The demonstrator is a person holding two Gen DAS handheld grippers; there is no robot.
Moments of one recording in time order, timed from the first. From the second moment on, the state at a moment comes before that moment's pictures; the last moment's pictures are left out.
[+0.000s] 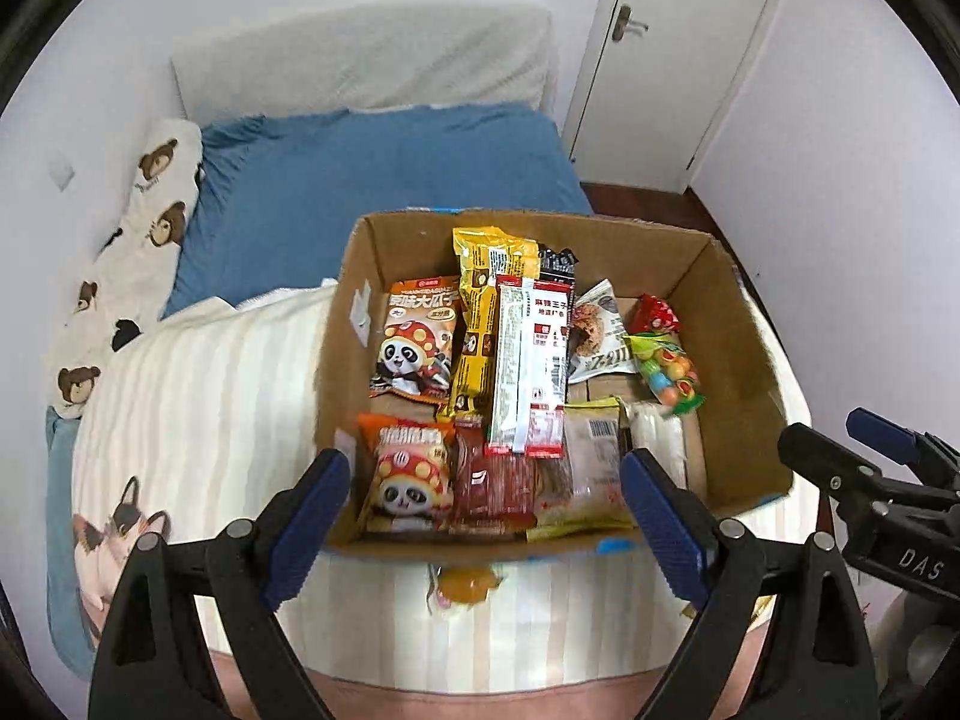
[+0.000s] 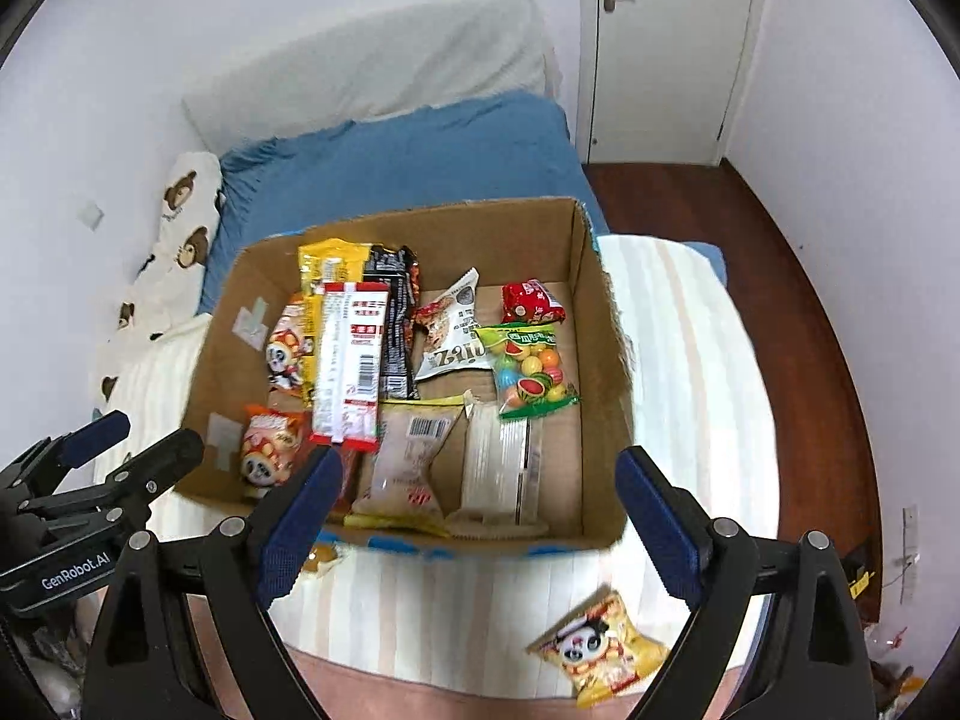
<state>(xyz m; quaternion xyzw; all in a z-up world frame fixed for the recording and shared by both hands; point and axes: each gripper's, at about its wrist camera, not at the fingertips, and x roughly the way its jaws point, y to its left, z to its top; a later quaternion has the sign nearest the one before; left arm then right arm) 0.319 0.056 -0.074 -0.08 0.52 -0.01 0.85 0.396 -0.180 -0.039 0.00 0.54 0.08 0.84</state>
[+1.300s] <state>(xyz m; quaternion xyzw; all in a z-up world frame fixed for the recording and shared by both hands) 0.209 0.063 -0.129 -0.09 0.55 0.04 0.83 0.284 -0.304 -0.150 0.21 0.61 -0.05 0.76</state>
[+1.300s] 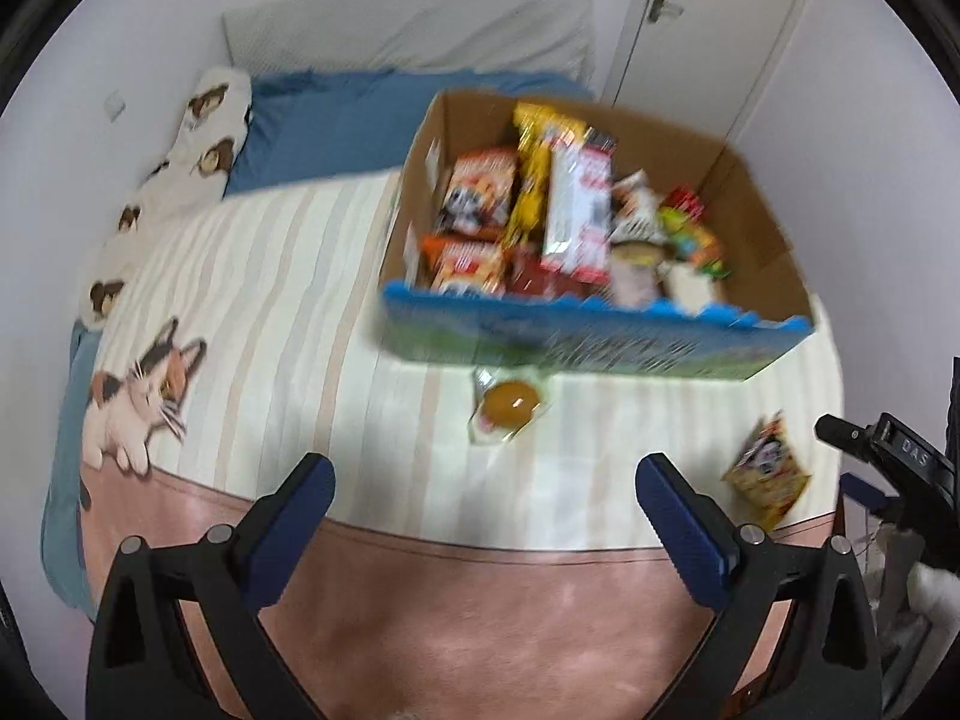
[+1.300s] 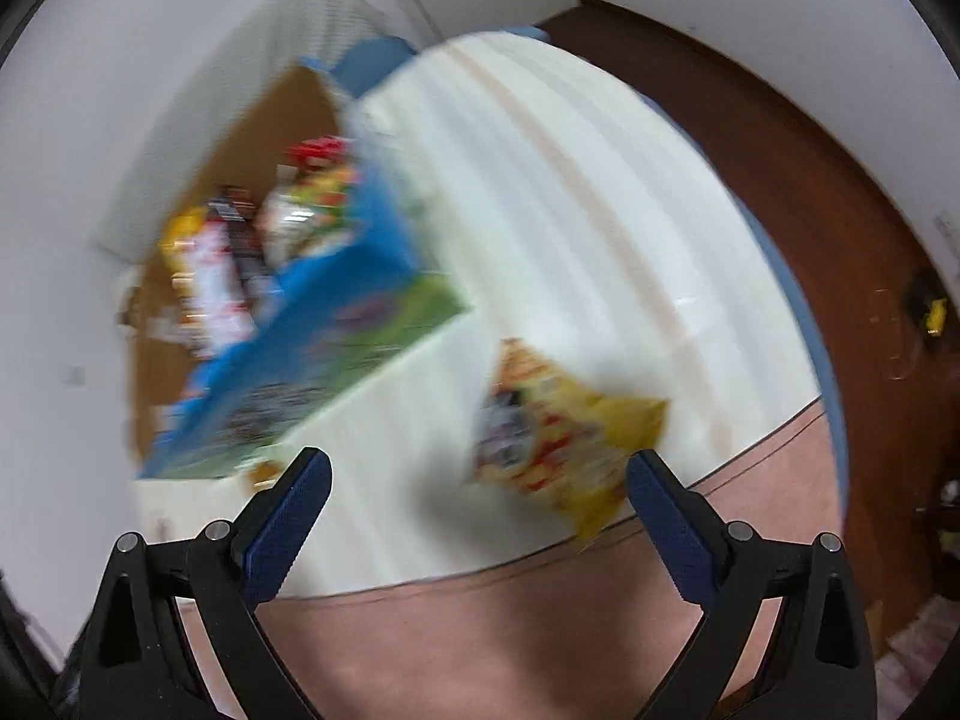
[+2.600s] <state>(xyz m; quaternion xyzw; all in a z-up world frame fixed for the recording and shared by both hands) 0.298 0.037 -0.280 -0.10 0.66 0.00 0.74 0.341 -0.241 -0.228 -0.03 0.69 0.09 0.72</state>
